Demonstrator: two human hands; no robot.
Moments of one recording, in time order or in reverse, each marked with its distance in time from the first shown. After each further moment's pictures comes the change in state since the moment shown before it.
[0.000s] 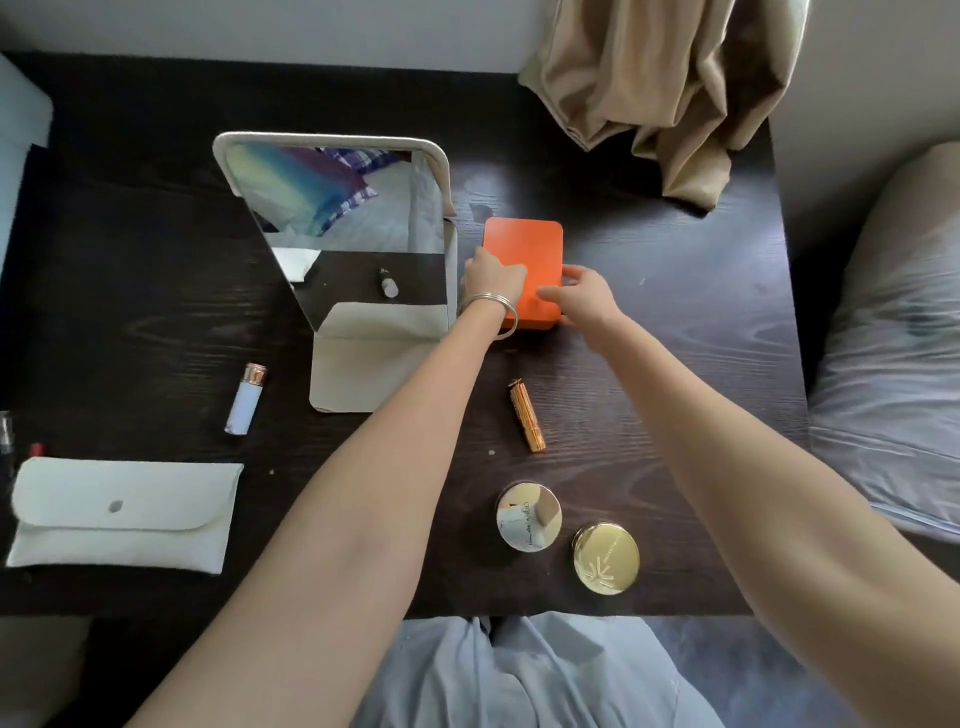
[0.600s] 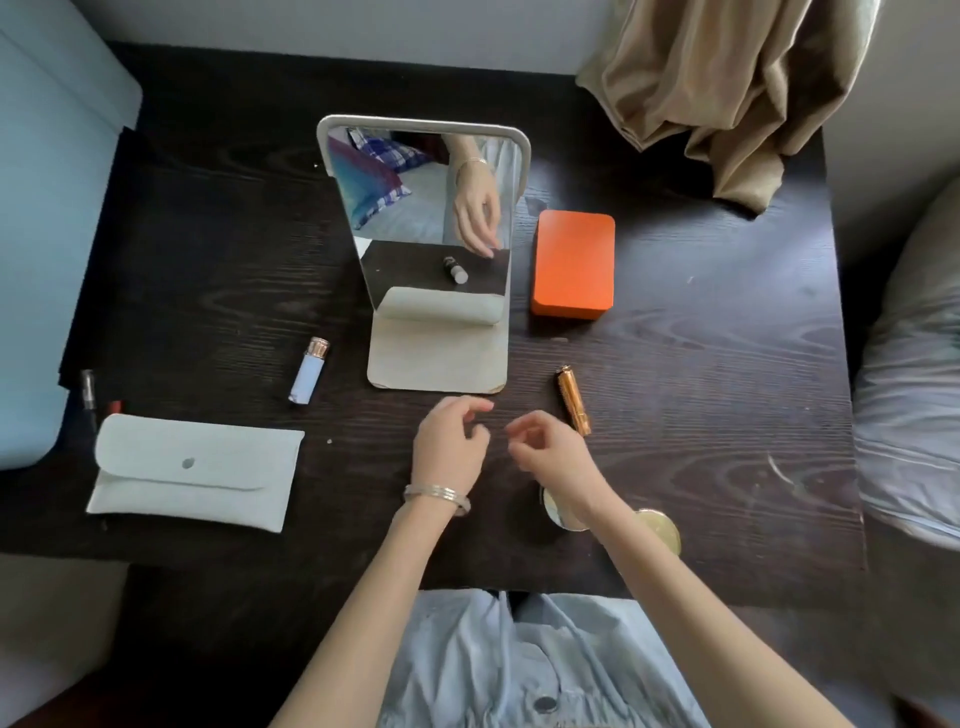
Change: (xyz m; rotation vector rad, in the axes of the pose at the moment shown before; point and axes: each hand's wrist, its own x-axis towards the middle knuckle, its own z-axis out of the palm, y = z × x) left_hand -0.146 -0.154 -0.065 0.099 0.020 0.190; right_hand -0.161 0.075 0.085 -0.111 -0.242 -0.083
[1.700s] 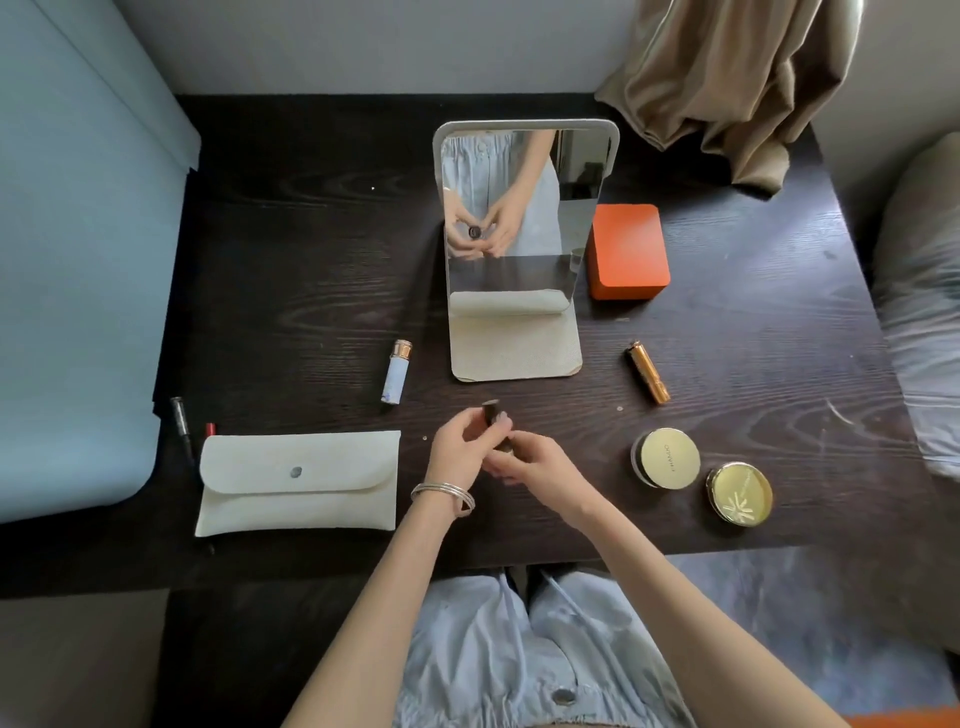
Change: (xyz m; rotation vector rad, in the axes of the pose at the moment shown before) left_hand -0.004 -0.095 -0.075 -0.518 -0.220 -0.123; right_hand -0.022 -0.033 0.129 0.208 -0.110 -0.133
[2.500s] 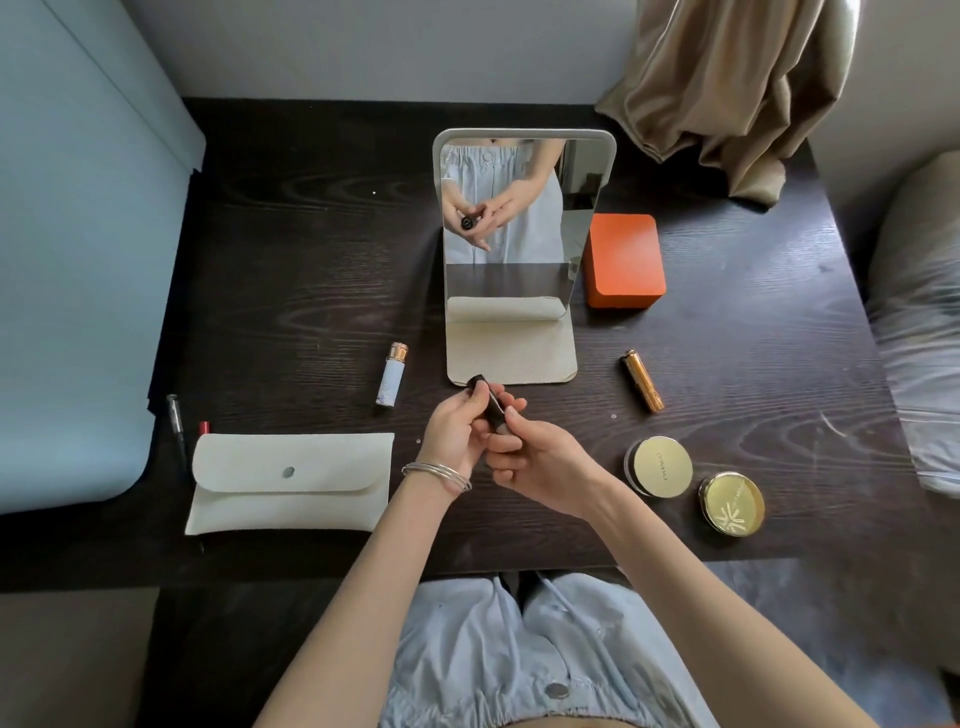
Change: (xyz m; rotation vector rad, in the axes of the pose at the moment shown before) left_hand 0.002 0.033 0.003 -0.750 -0.180 -0.123; right_hand 0.002 -0.030 -0.015 0.903 -0.382 0.186
